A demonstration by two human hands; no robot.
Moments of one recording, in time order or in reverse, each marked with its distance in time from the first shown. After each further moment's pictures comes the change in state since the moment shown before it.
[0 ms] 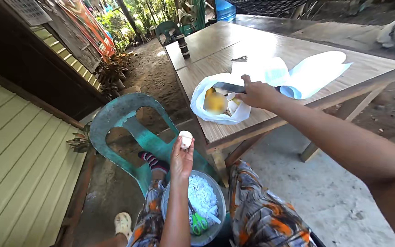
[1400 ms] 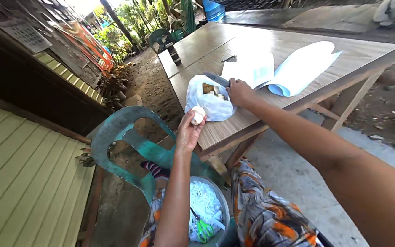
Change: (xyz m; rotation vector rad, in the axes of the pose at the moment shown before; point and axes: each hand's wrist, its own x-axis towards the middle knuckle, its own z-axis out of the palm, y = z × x) left_hand 0.043 -0.010 0.089 0.265 -0.399 -0.031; right_hand 0.060 0.027 0.040 0.214 0.145 0.009
